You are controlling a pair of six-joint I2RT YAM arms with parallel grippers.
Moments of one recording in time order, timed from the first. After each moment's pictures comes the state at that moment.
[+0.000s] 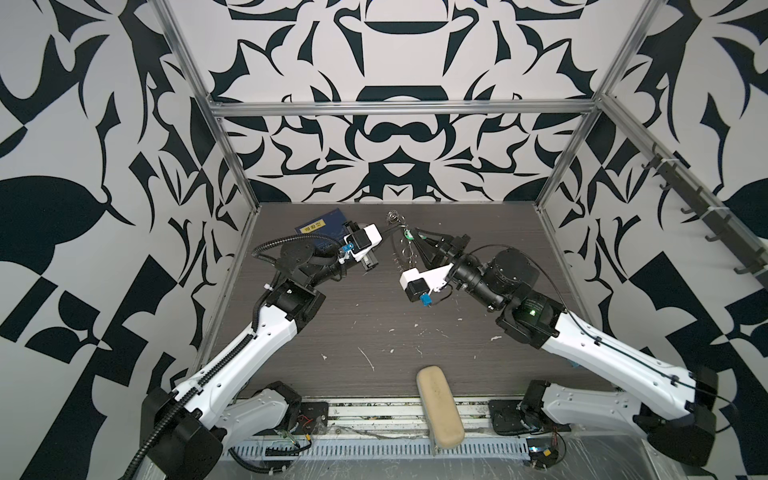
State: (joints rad) left arm -0.58 1.10 0.95 0.48 0.58 0.37; right arm 0.92 1.10 1.06 0.18 0.04 -1.46
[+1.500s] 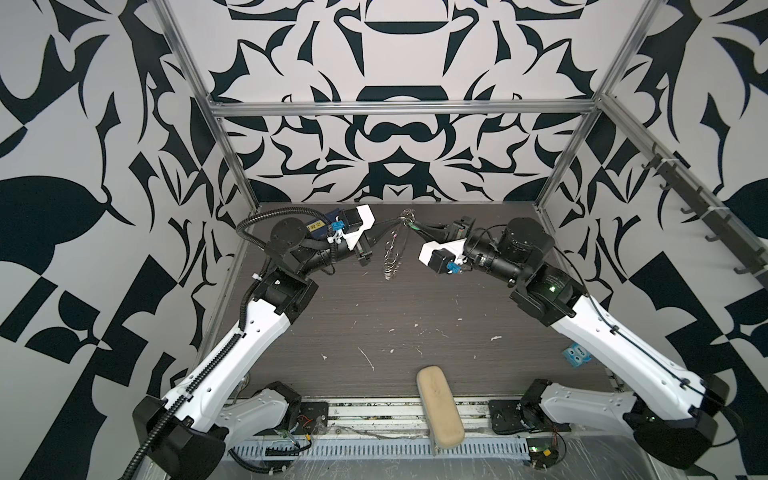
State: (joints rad) left arm -0.54 1.11 1.12 0.27 0.71 0.20; right arm 0.71 1.14 1.25 -0.06 -0.37 -0.93
